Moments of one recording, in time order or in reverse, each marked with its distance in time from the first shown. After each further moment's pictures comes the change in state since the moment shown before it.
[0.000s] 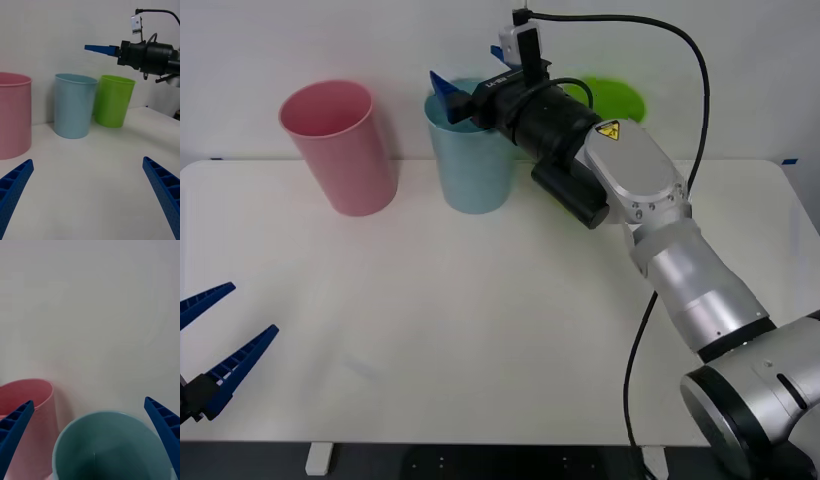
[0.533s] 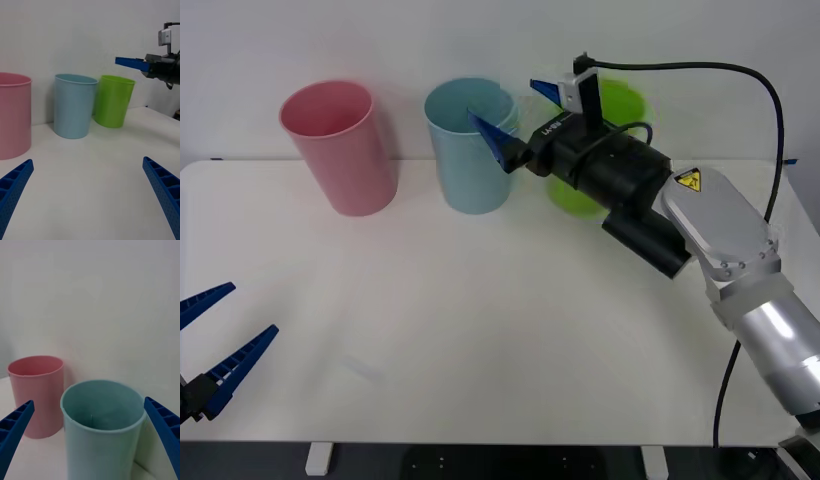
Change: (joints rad) right arm 0.267 -0.239 0.071 -0.340 -0.105 -0.085 -0.005; left arm 0.000 0.000 0.000 0.000 0.000 0.000 0.000
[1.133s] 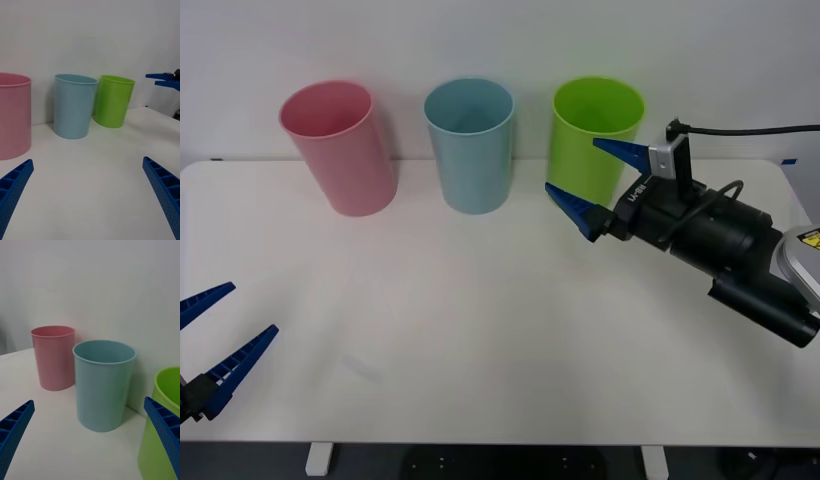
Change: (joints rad) right arm 0.317 -0.232 -0.105 -0.237 -0.177 -0.195 0.070; left arm 0.000 0.000 0.000 0.000 0.000 0.000 0.000
